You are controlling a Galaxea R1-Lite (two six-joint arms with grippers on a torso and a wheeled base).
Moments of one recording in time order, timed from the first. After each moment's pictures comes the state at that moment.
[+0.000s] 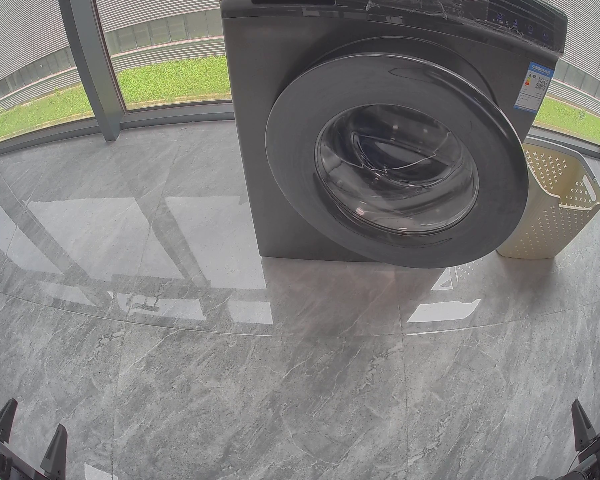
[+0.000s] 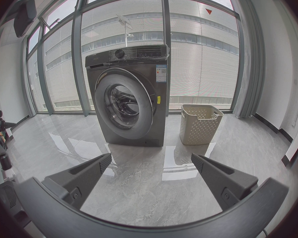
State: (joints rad) left arm 0.00 0.02 -0.02 0.00 -0.02 -0.03; right arm 0.00 0.02 -0.02 0.00 0.00 0.01
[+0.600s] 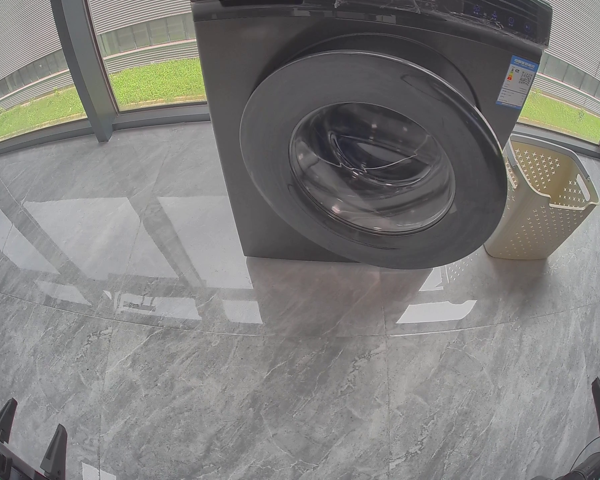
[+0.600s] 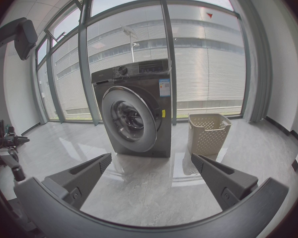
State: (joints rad) left arm 0.00 0.01 -0.02 0.00 -0.02 -0.03; right arm 0.00 0.14 -0.18 -0.02 0.12 0.04
